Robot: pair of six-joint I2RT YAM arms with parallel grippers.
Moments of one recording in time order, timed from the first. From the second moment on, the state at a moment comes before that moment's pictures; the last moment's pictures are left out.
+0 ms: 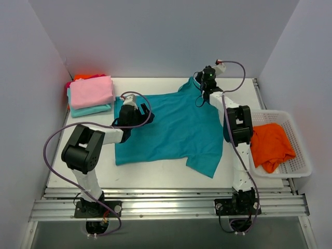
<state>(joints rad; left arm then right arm) -0.38 1.86 0.91 0.52 0.03 -0.62 0.20 2.36 1.85 0.33 0.28 0.74</state>
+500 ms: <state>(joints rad) -0.41 1.78 0.81 0.52 0.02 -0.62 0.26 2.59 2.01 0.19 0.17 0.79</state>
